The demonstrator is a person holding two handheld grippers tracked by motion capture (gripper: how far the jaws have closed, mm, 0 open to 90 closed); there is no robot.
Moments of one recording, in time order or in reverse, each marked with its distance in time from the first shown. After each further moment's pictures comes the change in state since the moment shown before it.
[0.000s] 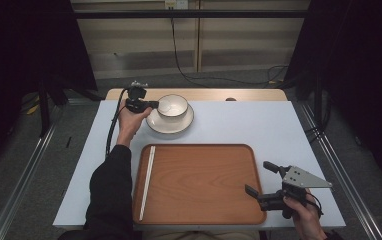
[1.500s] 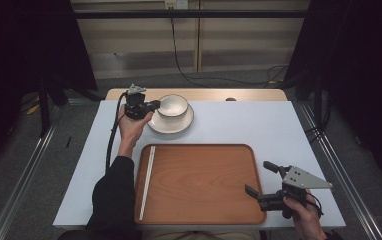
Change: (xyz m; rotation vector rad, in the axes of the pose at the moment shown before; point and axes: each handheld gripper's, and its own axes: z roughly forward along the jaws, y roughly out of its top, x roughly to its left) left arm -0.030 -0.014 -0.027 -0.183 0.008 0.002; right arm 0.001 0.001 -0.001 -0.004 -0.006 -0.011
